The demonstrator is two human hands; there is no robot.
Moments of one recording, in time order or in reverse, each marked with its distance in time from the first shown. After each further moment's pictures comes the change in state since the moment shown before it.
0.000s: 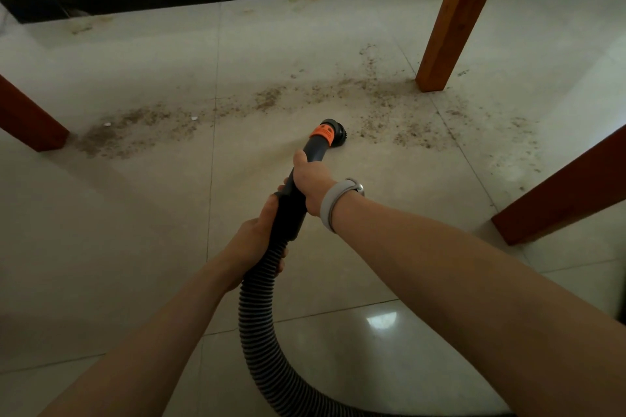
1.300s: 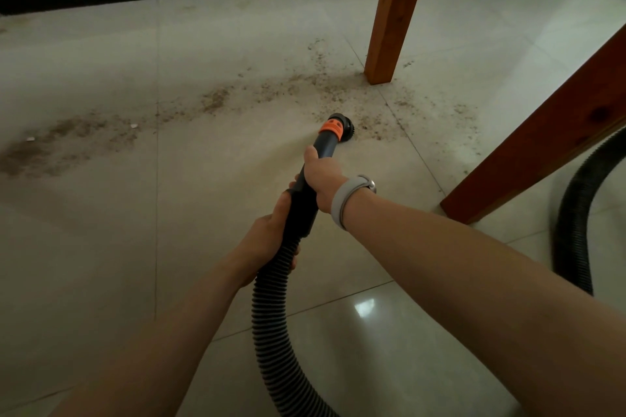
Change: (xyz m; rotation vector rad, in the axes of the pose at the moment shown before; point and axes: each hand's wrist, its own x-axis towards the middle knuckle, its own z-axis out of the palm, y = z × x) left_hand 0.026 0.019 0.075 0.031 -0.173 0.017; right_hand 0.010 -0.006 -0.093 0.063 0.170 -0.017
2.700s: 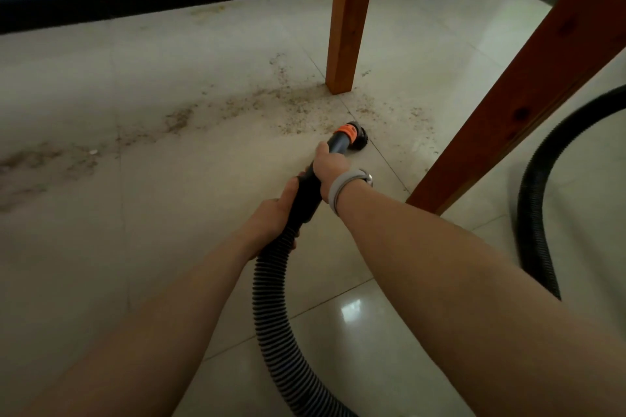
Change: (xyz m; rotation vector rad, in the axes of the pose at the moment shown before) left_hand 0.030 0.044 0.029 0.220 -0.014 0.053; right_hand -0.008 -0.028 -0.054 -0.024 0.195 -0.083
